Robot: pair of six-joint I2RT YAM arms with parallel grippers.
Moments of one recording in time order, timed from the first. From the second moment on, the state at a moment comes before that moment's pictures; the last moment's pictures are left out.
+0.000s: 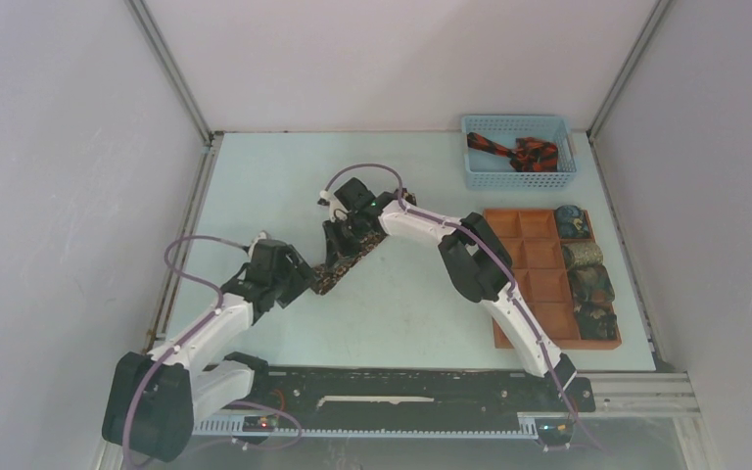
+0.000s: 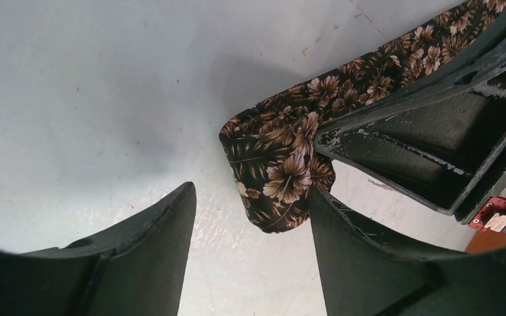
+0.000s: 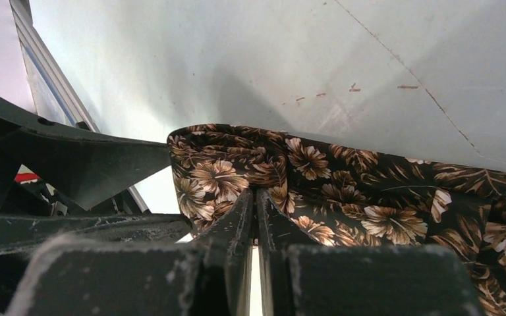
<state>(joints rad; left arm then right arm) -0.28 1.03 0.45 -0.30 -0.05 -0.89 0.82 2.44 1.98 -0.53 -0.62 0.46</state>
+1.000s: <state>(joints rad) -0.23 1.11 0.30 0.04 0.03 -1.15 0.82 2.44 1.94 -0.47 -0.66 0.48</state>
